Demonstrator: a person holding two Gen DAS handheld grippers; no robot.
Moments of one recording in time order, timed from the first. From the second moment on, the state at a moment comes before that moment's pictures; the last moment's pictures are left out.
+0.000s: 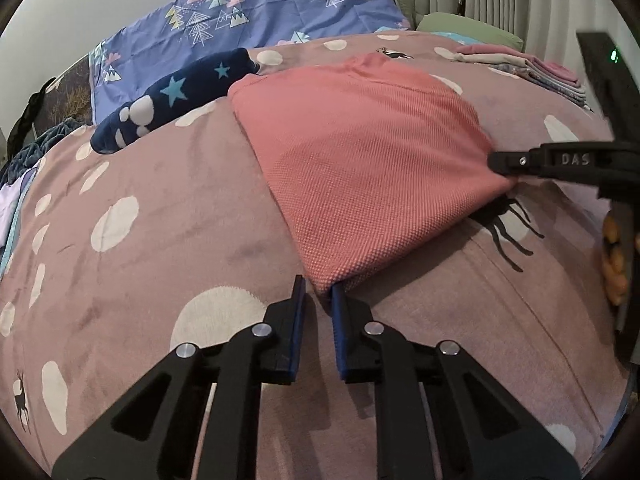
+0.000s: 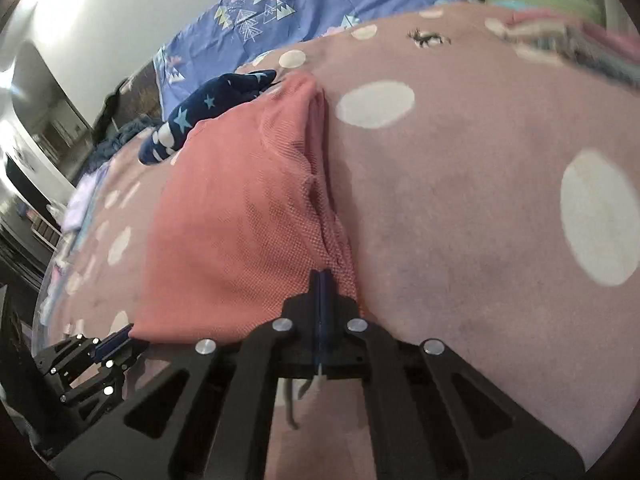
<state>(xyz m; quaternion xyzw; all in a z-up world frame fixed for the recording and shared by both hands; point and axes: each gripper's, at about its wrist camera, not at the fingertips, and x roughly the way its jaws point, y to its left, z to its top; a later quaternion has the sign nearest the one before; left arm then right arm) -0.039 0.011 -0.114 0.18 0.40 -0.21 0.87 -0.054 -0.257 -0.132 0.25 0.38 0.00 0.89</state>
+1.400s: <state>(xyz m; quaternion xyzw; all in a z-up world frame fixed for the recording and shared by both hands) -0.026 -0.001 -0.115 0.13 0.41 -0.26 0.87 0.066 -0.291 -0.078 0.24 0.37 0.07 0.89</state>
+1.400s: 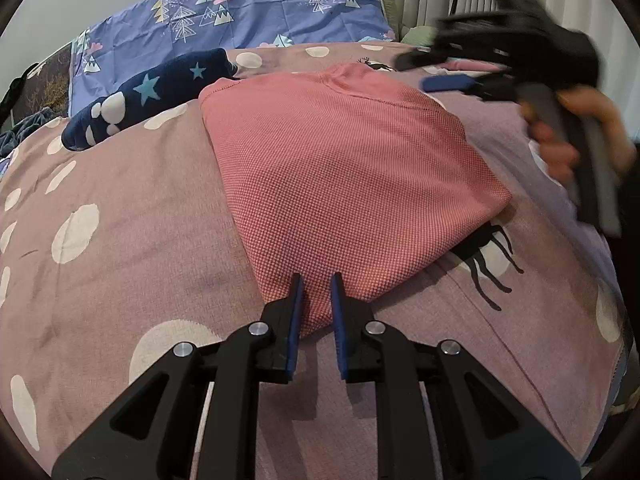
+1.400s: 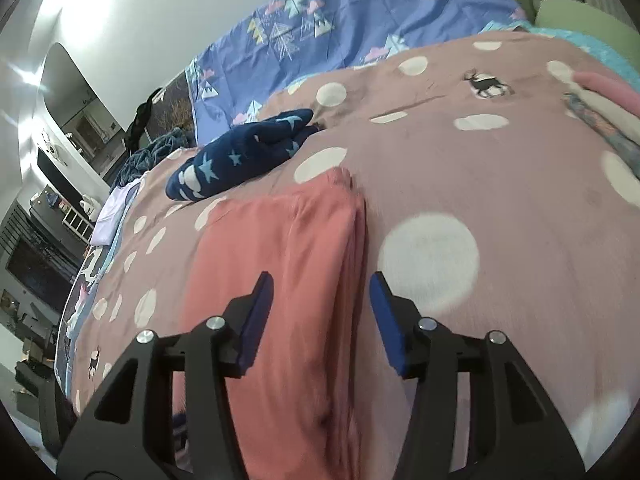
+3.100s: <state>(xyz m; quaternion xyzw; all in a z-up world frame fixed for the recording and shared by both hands) 0.089 0.026 -0.118 -0.08 0.47 -0.30 0.82 0.043 -0.292 -0.115 0.27 0.43 0.20 0.84</state>
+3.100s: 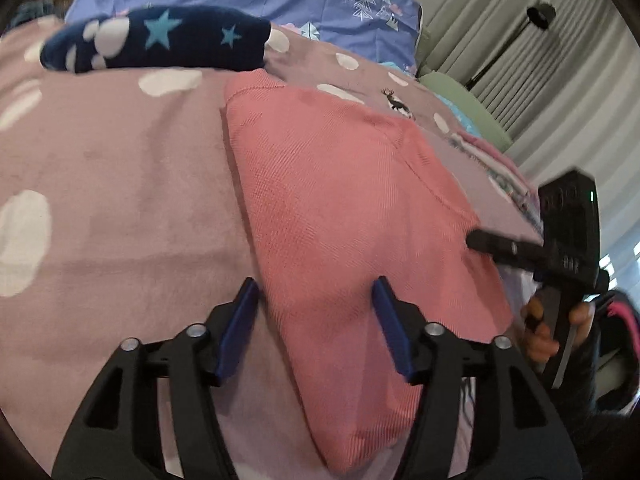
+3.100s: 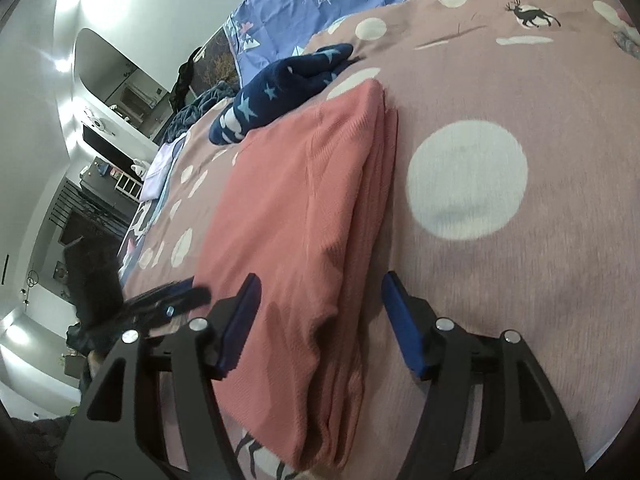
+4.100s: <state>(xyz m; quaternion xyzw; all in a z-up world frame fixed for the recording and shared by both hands) 0.128 0.007 -0.130 -0.06 0.46 -0.36 0.81 0.090 -0.302 -0.132 0.30 0.44 0.24 0.81</state>
